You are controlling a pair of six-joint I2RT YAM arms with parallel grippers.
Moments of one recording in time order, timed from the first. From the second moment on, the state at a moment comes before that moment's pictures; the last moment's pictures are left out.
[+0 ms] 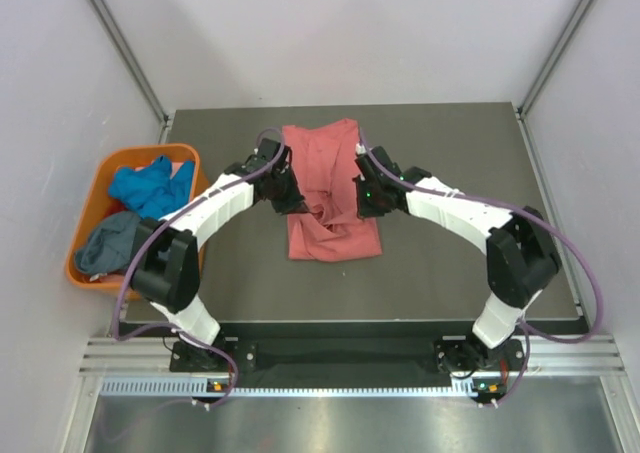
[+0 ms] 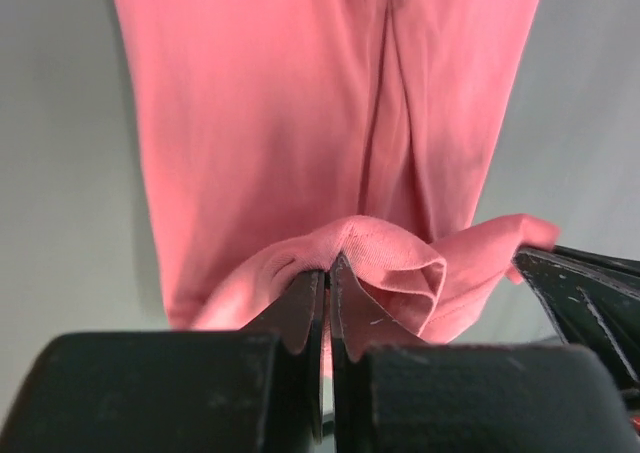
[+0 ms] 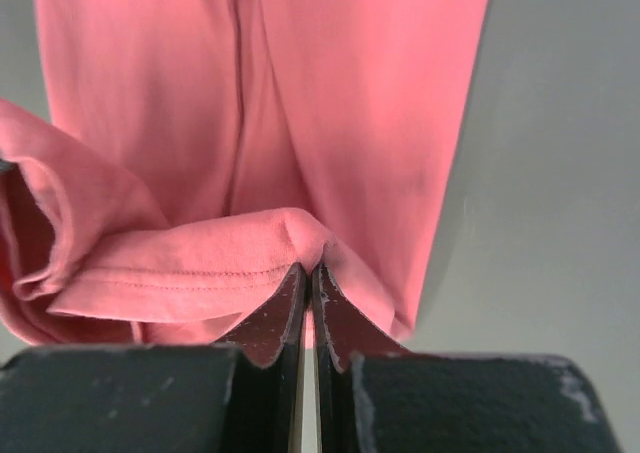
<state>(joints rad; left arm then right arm) -0.43 1.64 1.22 -0.57 0.16 -0.77 0.67 1.68 1.26 -0.55 0.06 0.48</state>
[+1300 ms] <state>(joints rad) -0.25 2.16 1.73 -0.65 0.12 -0.68 0.45 2.20 1.88 -0.67 -0.05 0.37</state>
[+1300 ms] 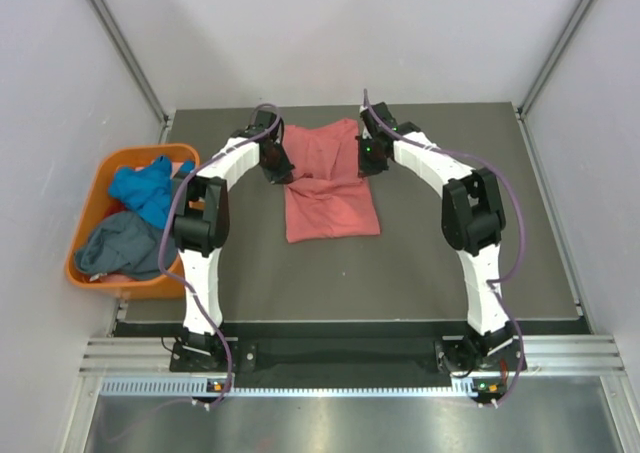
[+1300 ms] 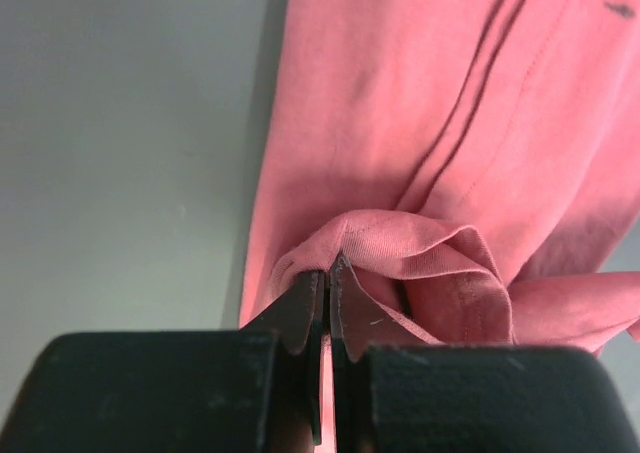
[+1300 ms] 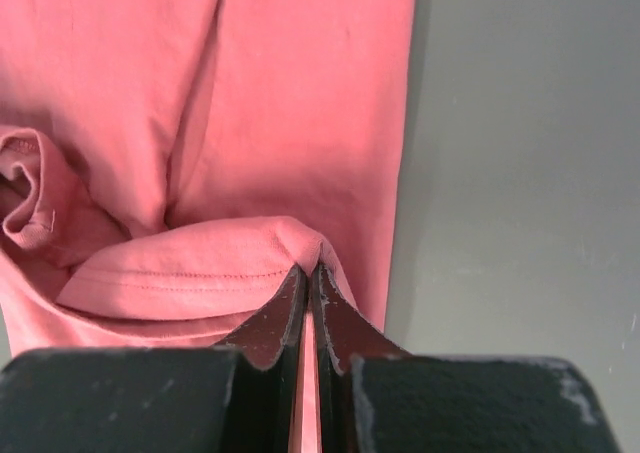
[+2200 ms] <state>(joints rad) -0.21 2.11 1.71 -0.64 0.24 -0.53 0.40 2.13 1.79 -0.62 -0.16 0.35</state>
